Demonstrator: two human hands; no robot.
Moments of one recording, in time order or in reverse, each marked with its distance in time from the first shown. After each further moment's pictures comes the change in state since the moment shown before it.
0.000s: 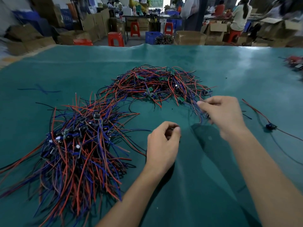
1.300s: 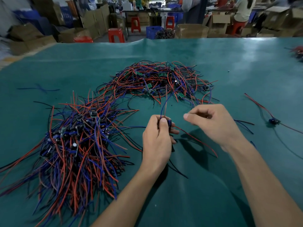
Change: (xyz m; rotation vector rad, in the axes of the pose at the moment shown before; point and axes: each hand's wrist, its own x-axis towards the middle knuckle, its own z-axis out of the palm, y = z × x) left_hand 0.001 -0.003 0.002 -0.265 0.075 -0.045; right_hand -0.042 0.000 -0.003 -0.071 -0.328 -0.178
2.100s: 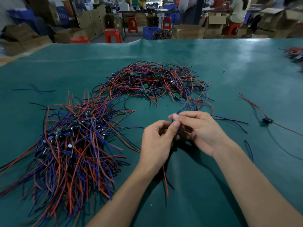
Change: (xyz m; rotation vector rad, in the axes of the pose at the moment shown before) left_hand -0.004 0.002 0.000 -0.062 -0.185 0.001; right_hand -0.002 0.002 0.024 0.690 -0.213 0.315
